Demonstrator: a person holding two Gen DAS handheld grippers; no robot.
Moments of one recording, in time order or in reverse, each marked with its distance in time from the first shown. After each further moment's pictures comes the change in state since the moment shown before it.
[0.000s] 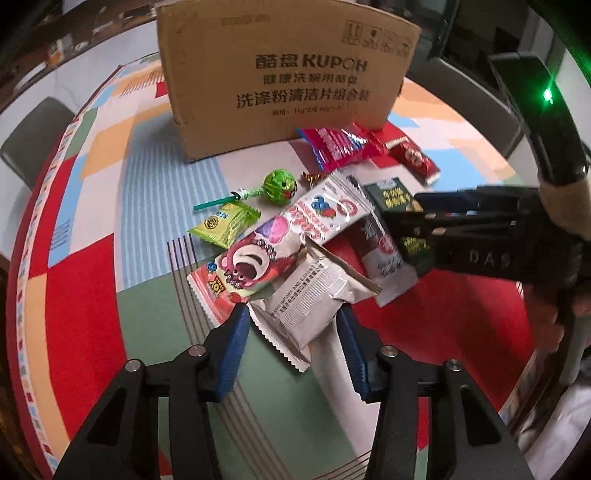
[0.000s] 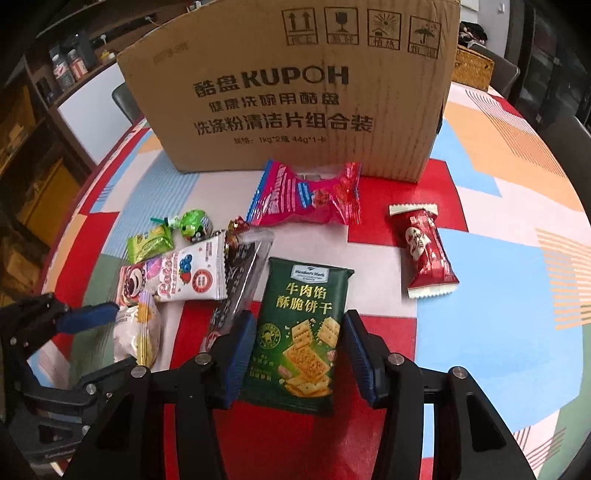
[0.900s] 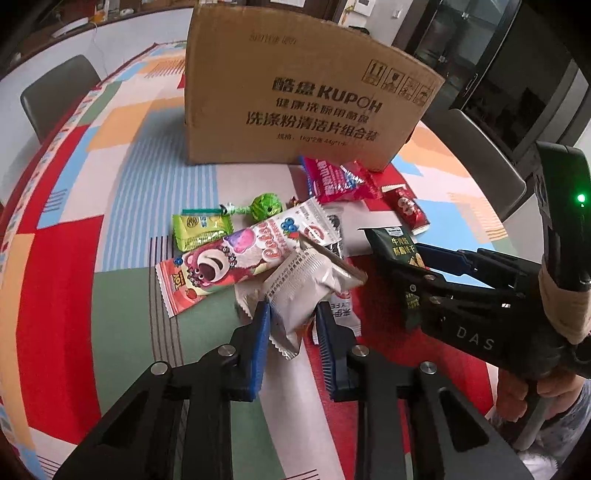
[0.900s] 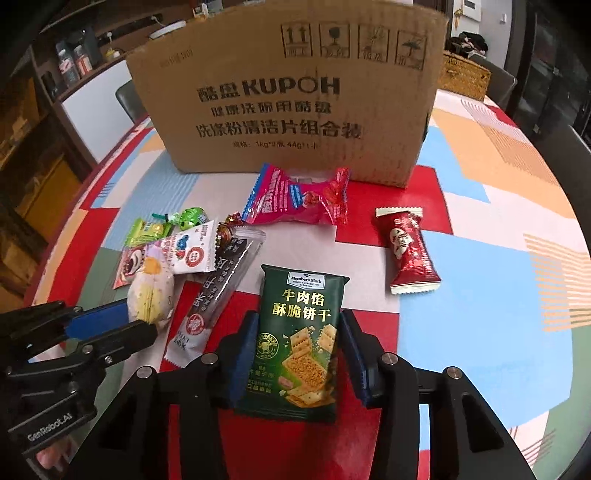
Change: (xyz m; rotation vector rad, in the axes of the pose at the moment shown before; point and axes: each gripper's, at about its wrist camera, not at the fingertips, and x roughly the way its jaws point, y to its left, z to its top) left arm -0.014 -0.013 0.008 -0.195 -0.074 -0.050; right arm -0.016 -0.006 -0.008 -0.030 -0.032 -0.018
